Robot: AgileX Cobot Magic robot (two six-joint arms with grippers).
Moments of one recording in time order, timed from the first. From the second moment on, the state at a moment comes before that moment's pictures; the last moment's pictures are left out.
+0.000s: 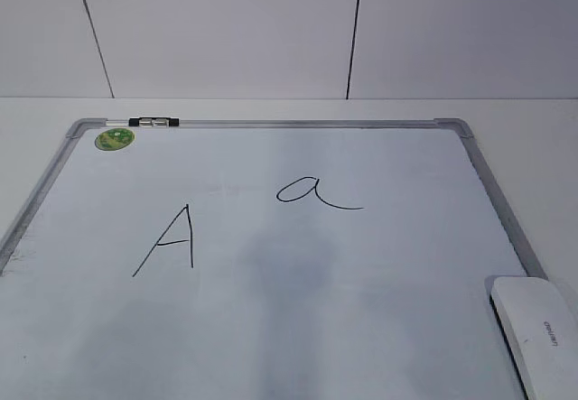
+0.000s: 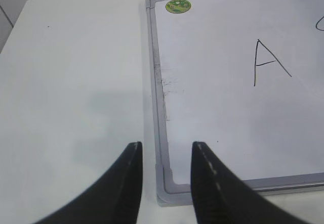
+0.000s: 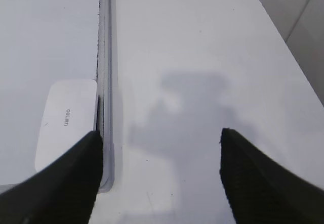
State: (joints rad) left arm 0.05 0.01 -0.51 -0.13 1.11 0.14; right arm -0.06 -0.02 -0.50 -0.10 1.14 0.02
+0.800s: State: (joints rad) left arm 0.05 0.01 -0.51 -0.13 1.11 0.14; right arm -0.06 -0.02 -0.50 -0.10 1.14 0.02
